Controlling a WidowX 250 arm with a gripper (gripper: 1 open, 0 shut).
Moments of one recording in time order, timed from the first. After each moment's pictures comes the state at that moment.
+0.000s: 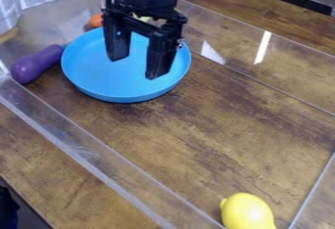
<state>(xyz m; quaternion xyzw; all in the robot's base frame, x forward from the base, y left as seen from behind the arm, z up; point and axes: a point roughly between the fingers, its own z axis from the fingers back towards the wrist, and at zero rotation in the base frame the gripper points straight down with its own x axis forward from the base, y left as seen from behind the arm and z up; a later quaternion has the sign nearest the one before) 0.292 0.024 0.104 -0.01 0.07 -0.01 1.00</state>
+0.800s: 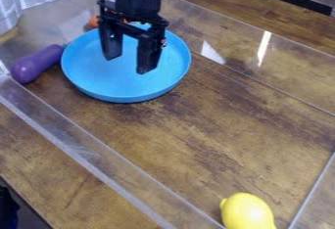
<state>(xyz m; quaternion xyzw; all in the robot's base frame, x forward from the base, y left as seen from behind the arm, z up) 0.318 0.055 0.079 -0.02 0.07 -0.02 1.00</state>
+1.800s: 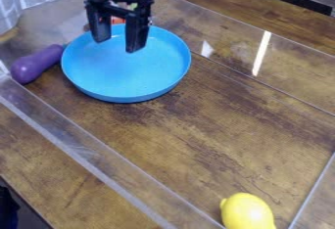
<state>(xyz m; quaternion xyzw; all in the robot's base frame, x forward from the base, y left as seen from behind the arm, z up) 0.333 0.097 0.089 -0.04 0.05 0.03 1.00</state>
